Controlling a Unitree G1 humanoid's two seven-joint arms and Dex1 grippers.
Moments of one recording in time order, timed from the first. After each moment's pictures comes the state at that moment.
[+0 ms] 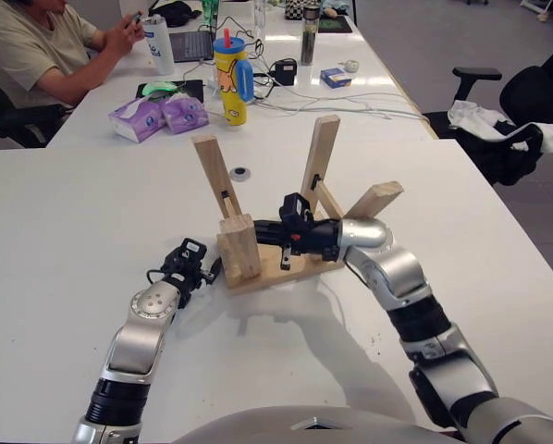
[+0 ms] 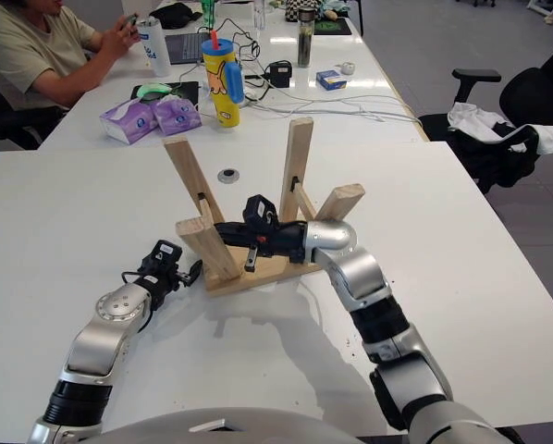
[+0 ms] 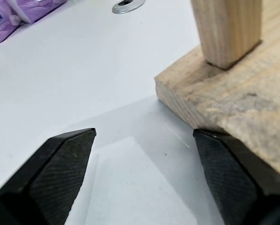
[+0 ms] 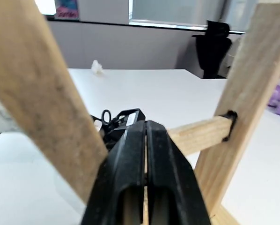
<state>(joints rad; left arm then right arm) 0.03 0.30 -0.09 -0.25 0.06 0.59 -0.24 -0.34 -0.24 0.31 -0.14 0.35 0.37 0.85</state>
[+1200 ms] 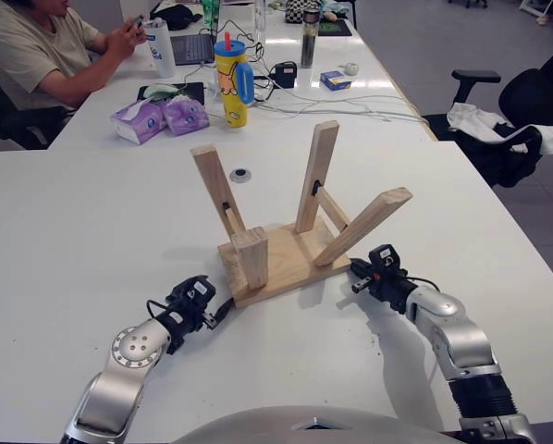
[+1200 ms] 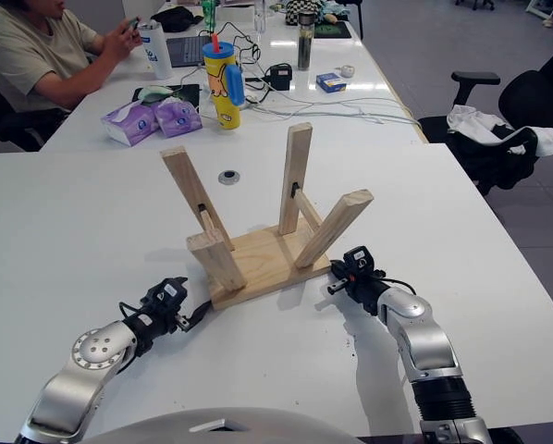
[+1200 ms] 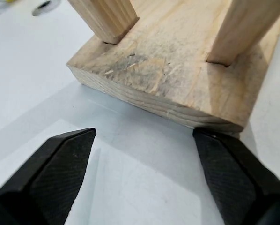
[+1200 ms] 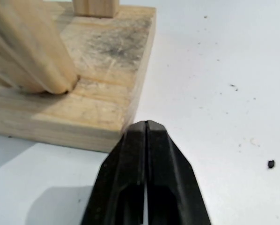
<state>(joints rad) 0.28 0.47 -0.14 -0.50 -0.02 0.58 -0.51 0.02 -0.42 0.04 -0.10 0.25 0.50 0.52</state>
